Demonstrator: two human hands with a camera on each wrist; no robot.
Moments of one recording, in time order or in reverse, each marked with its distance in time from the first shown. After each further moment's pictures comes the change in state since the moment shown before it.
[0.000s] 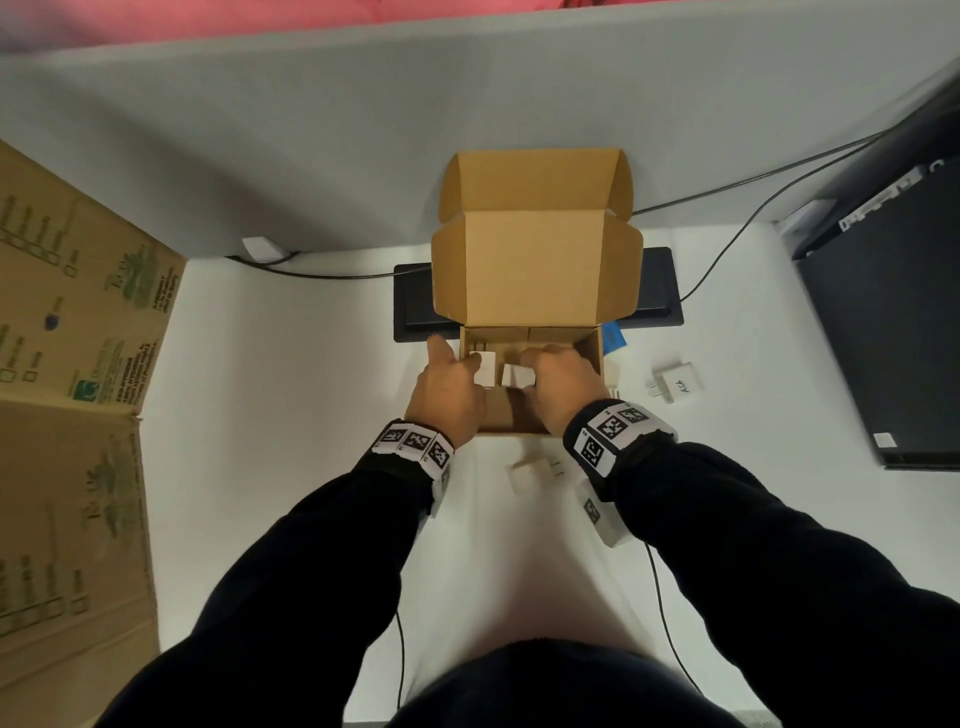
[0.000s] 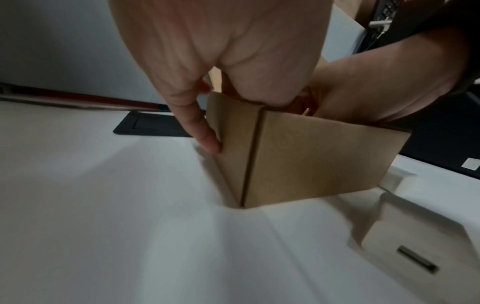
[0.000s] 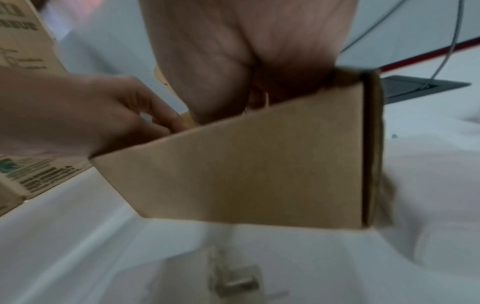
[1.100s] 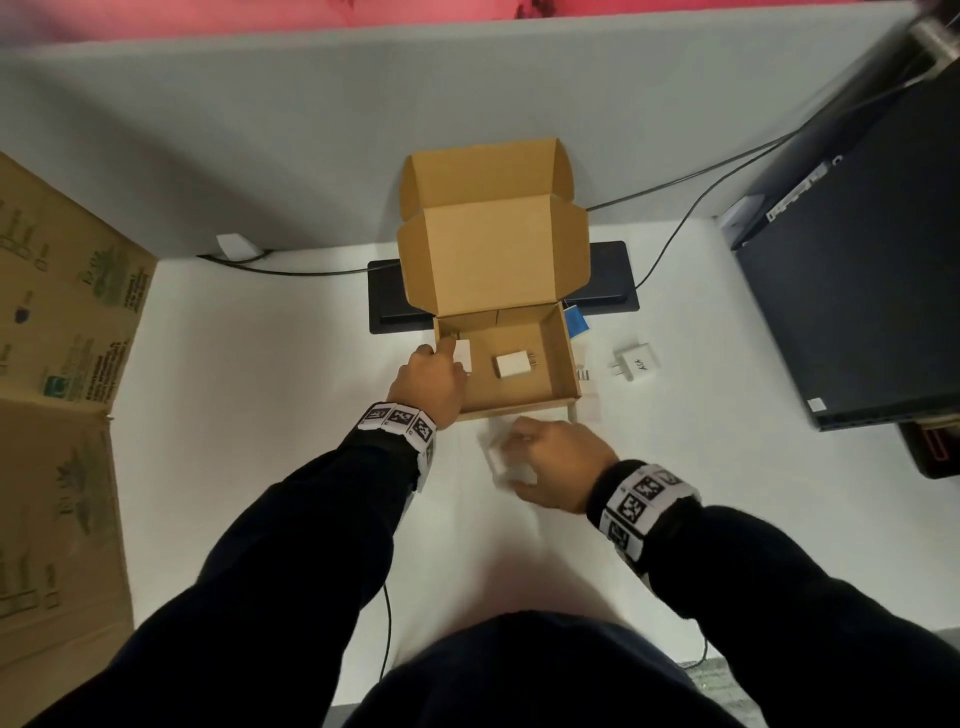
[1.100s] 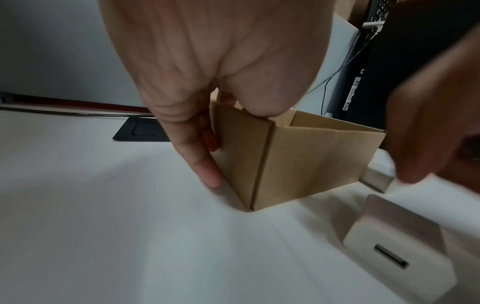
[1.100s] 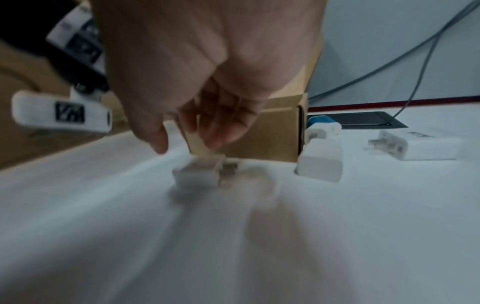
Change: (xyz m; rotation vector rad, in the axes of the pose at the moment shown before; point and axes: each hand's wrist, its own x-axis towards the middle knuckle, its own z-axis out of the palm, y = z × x) left_hand -0.003 0.001 0.010 -0.035 -0.023 0.017; right_hand -0.107 0.026 0.014 -0.238 -0.161 -0.413
